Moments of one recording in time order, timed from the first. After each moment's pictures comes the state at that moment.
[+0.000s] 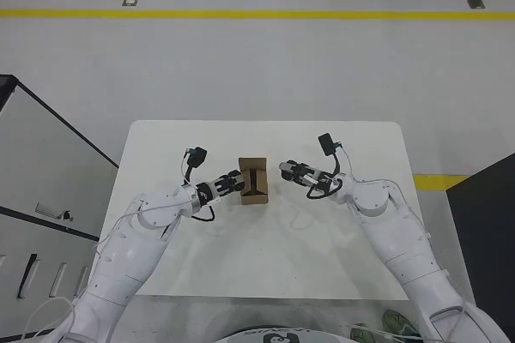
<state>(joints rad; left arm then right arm) 1.29 -1.15 -1.18 -1.48 0.11 -0.05 -0.68 -1.17 -1.24 1.14 -1.28 0.01 -0.08 0.72</state>
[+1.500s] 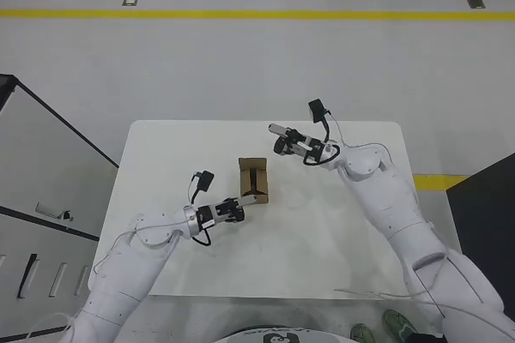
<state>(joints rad) 1.40 -1.14 -1.18 -1.49 -0.11 -0.15 -0.82 -0.81 -1.34 0.97 -0.85 0.24 -0.34 0.79</state>
